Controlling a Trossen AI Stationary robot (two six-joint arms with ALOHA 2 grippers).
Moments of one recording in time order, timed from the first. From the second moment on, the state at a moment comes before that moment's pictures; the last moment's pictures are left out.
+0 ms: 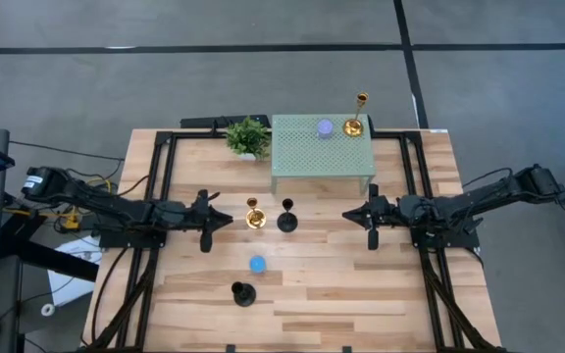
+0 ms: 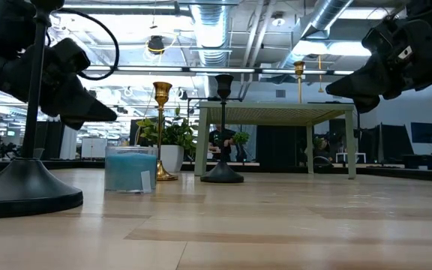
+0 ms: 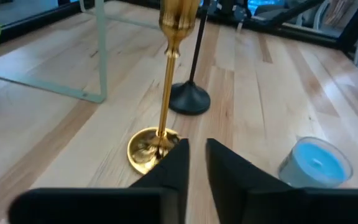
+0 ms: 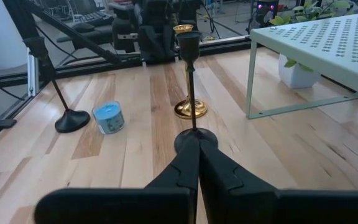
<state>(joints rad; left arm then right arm) -0.17 0.69 0.02 0.50 -0.29 -0.22 0.16 0.77 0.09 0.48 0.26 0.18</state>
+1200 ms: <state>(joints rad) -0.42 0.98 0.02 0.85 0.04 -0.35 0.16 0.77 0.09 0.47 0.26 0.18</state>
